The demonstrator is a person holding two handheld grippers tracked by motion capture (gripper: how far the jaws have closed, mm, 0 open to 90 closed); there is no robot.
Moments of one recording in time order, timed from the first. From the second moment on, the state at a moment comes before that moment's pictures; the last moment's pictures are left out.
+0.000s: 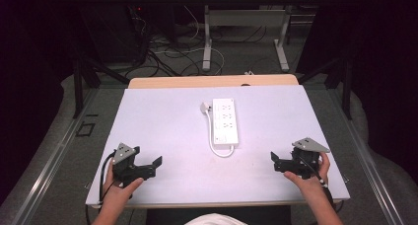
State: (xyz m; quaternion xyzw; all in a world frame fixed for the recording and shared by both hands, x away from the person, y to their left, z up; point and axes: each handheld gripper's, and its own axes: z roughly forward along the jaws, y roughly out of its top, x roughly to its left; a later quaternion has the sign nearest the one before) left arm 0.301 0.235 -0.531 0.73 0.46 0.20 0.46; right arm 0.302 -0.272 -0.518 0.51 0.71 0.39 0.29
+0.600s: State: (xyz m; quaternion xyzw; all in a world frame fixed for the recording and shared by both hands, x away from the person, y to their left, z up) left arm 0.301 0.234 -0.531 0.72 0.47 0.20 0.47; right arm 0.327 -0.235 -0.498 0.48 0.74 0.38 0.27
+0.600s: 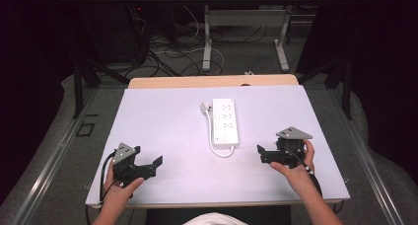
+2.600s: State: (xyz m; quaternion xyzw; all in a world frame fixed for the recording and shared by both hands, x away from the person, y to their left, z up) left arm 0.300 0.235 -0.531 0.72 0.47 0.21 0.47; right arm 0.405 -0.149 -0.428 0.42 0.79 0.38 0.23
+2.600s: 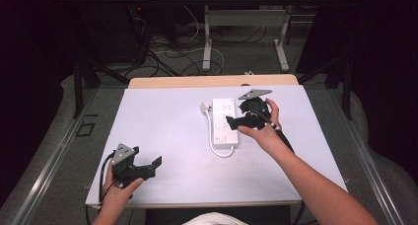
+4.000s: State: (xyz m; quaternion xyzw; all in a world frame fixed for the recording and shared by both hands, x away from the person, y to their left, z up) left arm 0.300 0.238 -0.532 0.72 0.49 0.21 0.45; right arm 0.479 -0.115 -0.412 0.46 0.78 0.37 0.20
